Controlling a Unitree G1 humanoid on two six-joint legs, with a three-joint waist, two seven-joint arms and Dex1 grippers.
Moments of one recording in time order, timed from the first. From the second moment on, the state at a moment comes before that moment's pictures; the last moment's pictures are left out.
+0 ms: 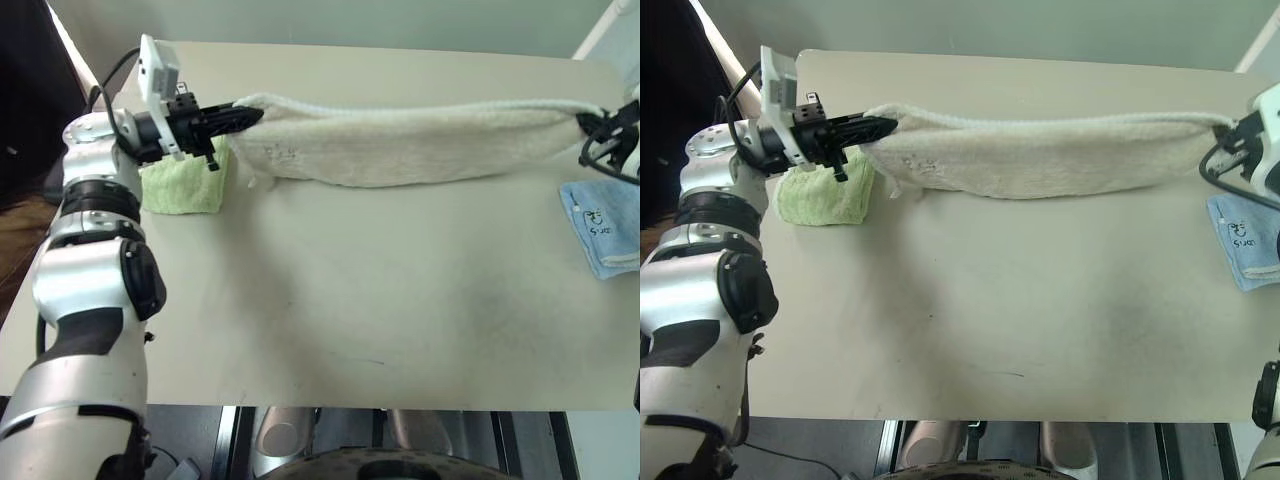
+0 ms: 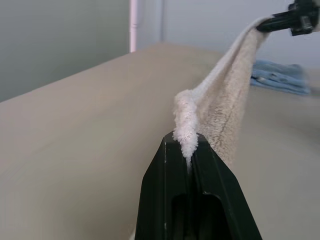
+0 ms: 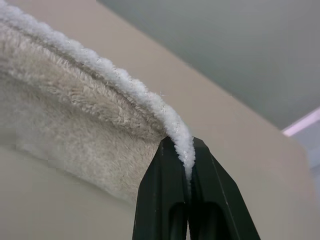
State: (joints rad) left arm -1.20 0.64 0.21 1.20 -0.17 -0.02 -1.51; right arm -0.56 -0.93 -0.22 0.17 0.18 0.39 0.74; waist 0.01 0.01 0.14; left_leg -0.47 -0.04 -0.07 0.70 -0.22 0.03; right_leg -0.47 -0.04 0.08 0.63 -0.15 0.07
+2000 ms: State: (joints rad) left arm -0.17 0.85 0.30 0.25 -0.62 0.43 -1.34; right arm -0.15 -1.03 -0.14 -0.02 0.23 0.23 1.11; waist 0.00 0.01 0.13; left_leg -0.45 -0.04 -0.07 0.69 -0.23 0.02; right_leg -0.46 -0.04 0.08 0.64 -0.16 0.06
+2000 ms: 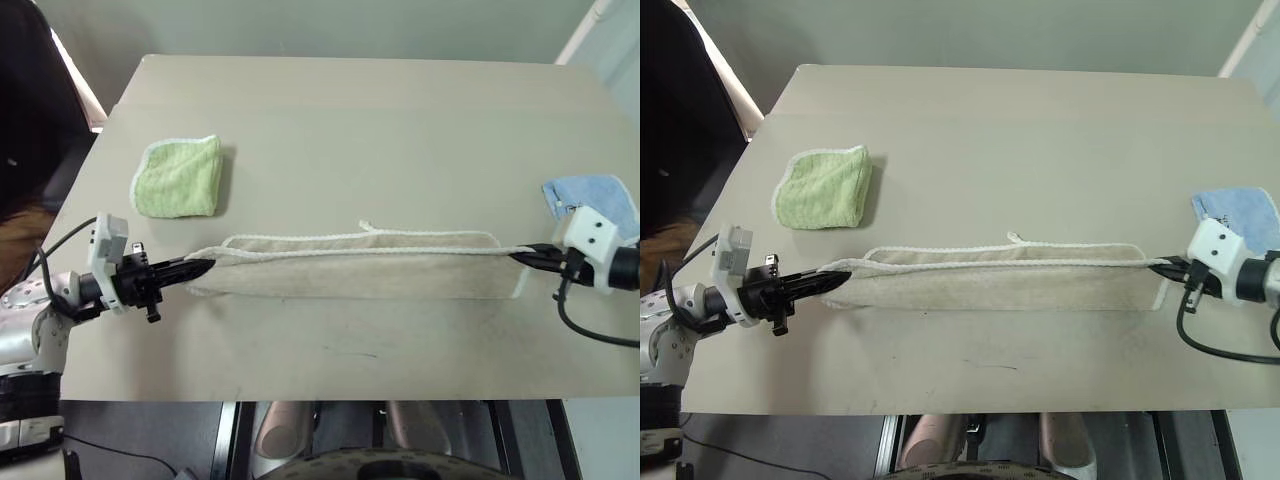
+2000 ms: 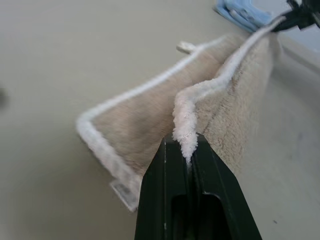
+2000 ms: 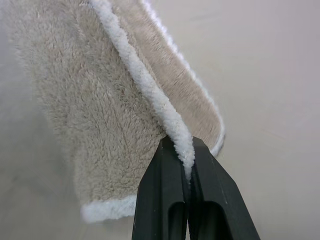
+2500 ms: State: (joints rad) left arm -0.31 0.76 0.22 0.40 -0.54 0.41 -1.30; right arm -0.32 -0.94 -0.04 0.19 0.14 0.14 1.05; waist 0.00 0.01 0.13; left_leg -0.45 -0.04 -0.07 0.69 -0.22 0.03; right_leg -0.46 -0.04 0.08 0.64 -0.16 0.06
